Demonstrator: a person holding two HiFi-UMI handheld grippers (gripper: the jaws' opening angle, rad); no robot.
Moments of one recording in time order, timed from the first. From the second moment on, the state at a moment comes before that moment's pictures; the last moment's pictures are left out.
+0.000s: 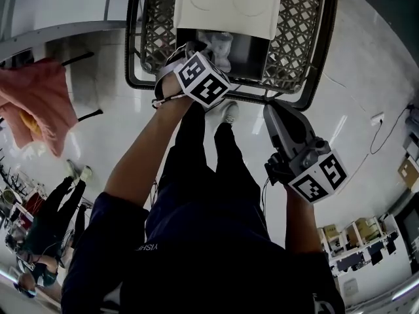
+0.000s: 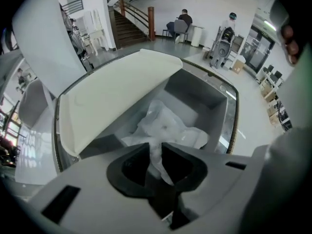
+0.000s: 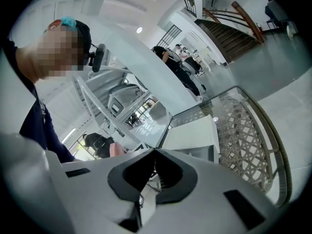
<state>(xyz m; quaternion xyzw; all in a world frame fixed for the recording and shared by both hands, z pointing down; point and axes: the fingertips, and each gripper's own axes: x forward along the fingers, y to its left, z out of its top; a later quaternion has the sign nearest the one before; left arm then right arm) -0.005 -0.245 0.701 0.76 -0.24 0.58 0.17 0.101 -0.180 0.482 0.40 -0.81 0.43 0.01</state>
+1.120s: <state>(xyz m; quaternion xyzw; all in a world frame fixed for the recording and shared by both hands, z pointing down) 0.000 -0.271 0.550 0.84 -0.32 0.42 0.11 0.093 -0.174 0.418 0.41 -0.84 0.35 -0.02</state>
